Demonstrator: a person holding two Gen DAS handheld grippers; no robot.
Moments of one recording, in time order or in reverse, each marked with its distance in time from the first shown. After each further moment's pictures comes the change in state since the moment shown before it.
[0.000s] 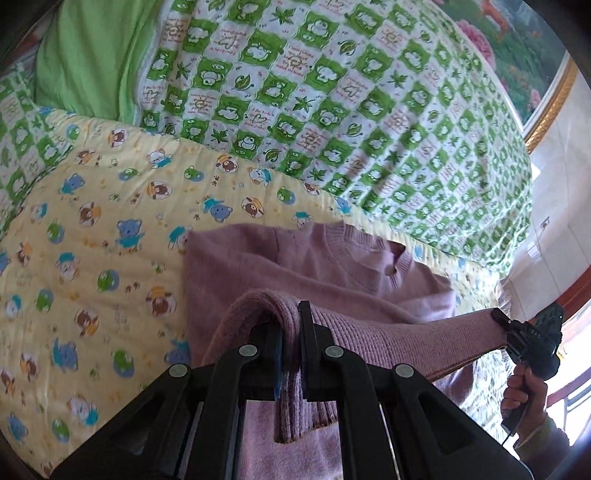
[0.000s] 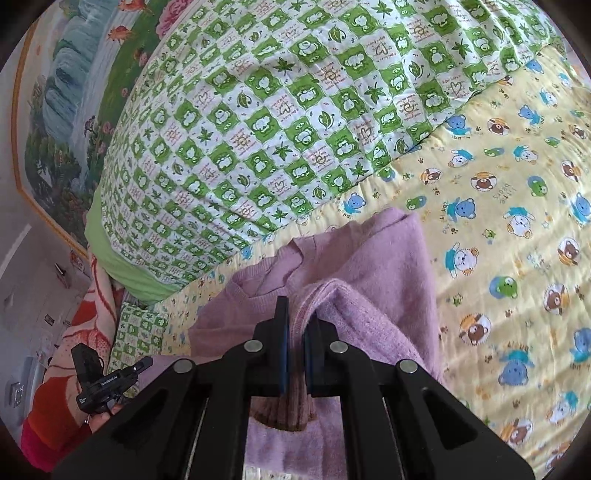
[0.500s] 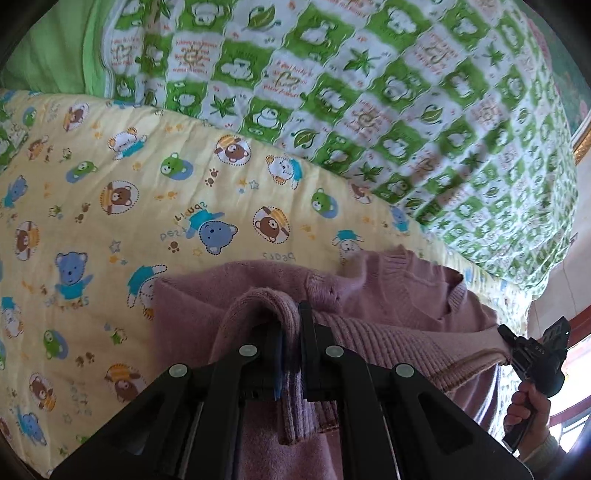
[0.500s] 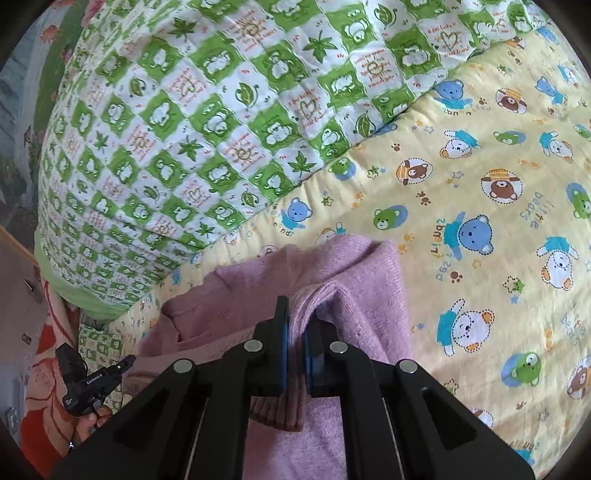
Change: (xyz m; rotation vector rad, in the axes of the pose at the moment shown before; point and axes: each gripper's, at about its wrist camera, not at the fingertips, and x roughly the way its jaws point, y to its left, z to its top) left arm 0.119 0.021 0.044 -0.057 0.071 0.073; right arm 0.091 -0.056 0.042 0.066 0.063 -0.127
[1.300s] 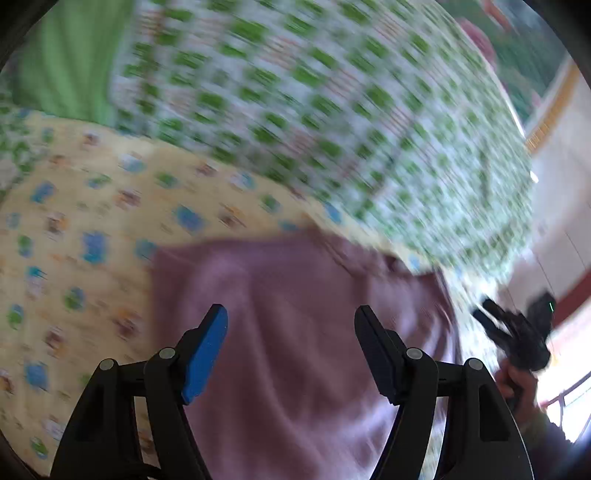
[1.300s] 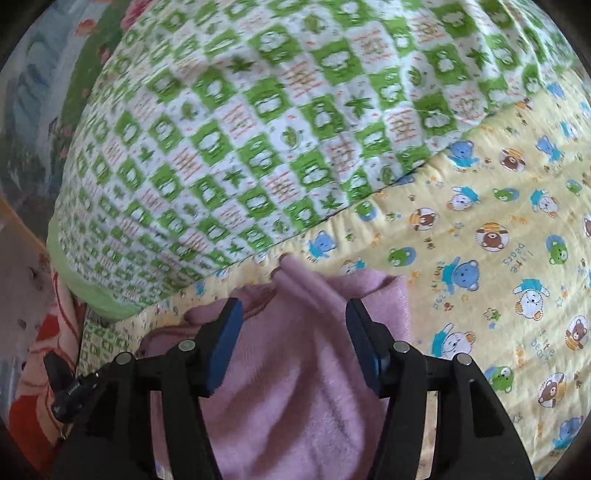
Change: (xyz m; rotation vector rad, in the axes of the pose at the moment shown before) left arm -0.077 -0.042 -0.056 0.090 -0.053 -0.142; right arm -0.044 0.036 -0.002 -0.126 -0.076 0.034
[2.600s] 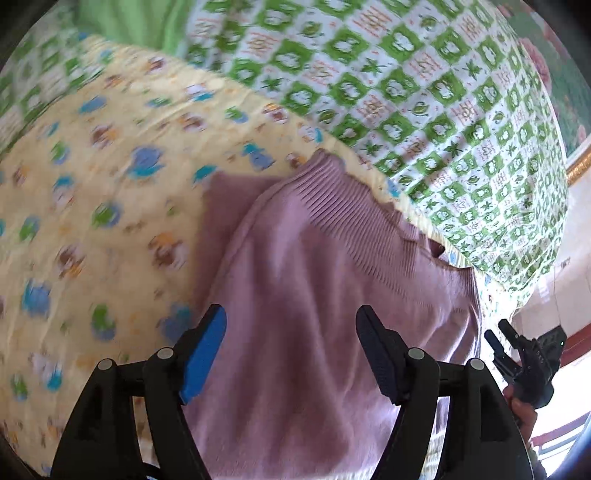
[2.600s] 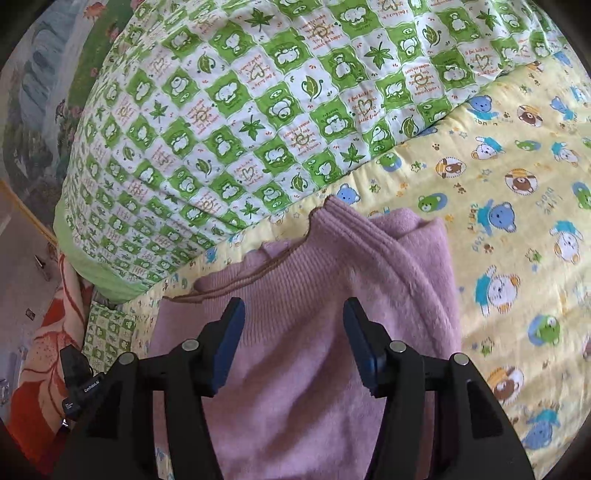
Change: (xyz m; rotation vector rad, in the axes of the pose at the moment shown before) left arm -0.004 0.046 -0.030 -0.230 0.035 0.129; right arm 0.017 0.008 -0.038 0.042 0.049 0.025
